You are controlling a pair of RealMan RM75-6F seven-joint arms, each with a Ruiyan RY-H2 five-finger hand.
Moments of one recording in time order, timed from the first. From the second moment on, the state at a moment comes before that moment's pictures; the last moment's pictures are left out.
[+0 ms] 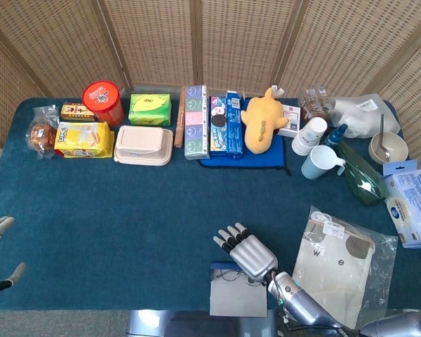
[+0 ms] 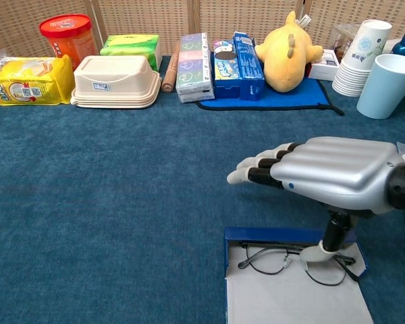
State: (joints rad) left arm 0.05 -0.93 0.06 -1.85 1.58 1.54 -0.12; right arm 0.79 -1.41 -0.11 -2.05 -1.01 1.08 -0.88
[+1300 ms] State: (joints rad) left arm 0.03 -0.94 0.05 -1.83 1.57 1.52 -0.16; right arm 0.42 -1.34 -0.35 -2.15 -1.41 1.31 -0.99
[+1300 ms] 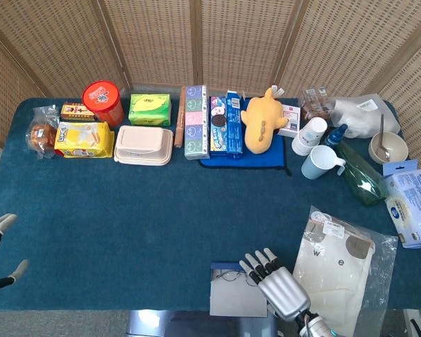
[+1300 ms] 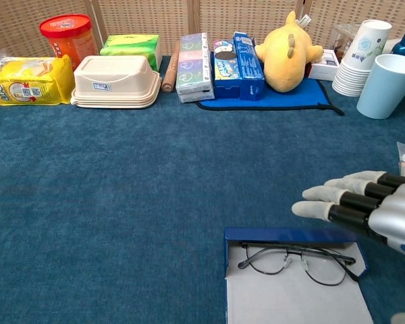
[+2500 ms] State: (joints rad) left arm 0.04 -0.95 0.06 -1.72 1.61 1.57 -0.28; right arm 0.12 -1.50 -0.36 -1.85 -1.71 1.37 -0.90
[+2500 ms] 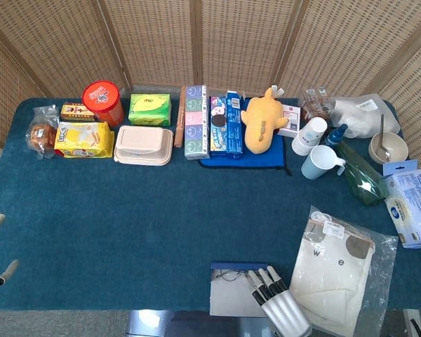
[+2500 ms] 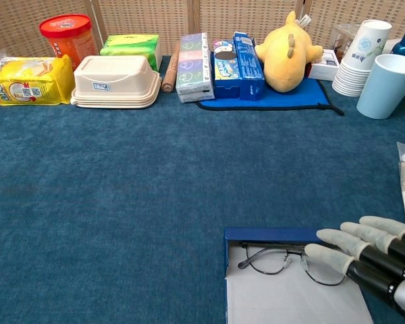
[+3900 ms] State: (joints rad) left arm 0.07 -0.93 0.06 -1.73 1.62 1.63 -0.28; right arm 0.09 -1.61 -0.26 -1.61 -1.83 1.32 -0.65
